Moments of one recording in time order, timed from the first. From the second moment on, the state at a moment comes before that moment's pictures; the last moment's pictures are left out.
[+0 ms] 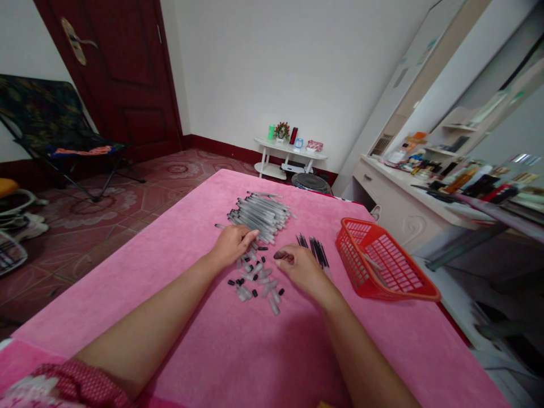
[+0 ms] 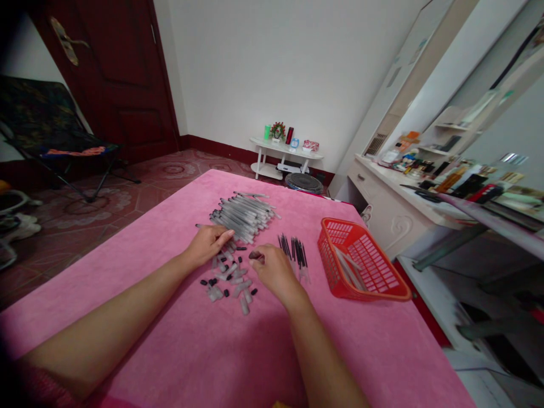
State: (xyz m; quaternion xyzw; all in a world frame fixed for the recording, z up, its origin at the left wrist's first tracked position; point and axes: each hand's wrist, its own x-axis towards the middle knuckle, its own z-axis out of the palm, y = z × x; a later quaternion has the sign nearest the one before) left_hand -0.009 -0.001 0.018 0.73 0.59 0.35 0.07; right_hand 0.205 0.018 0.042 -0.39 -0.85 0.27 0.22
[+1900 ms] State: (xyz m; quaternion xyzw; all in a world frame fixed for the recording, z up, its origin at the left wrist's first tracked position) left_hand -0.038 -0.001 0.017 0.73 0.61 0.31 0.00; right_hand 0.203 0.014 0.043 -0.37 -0.86 0.31 0.18
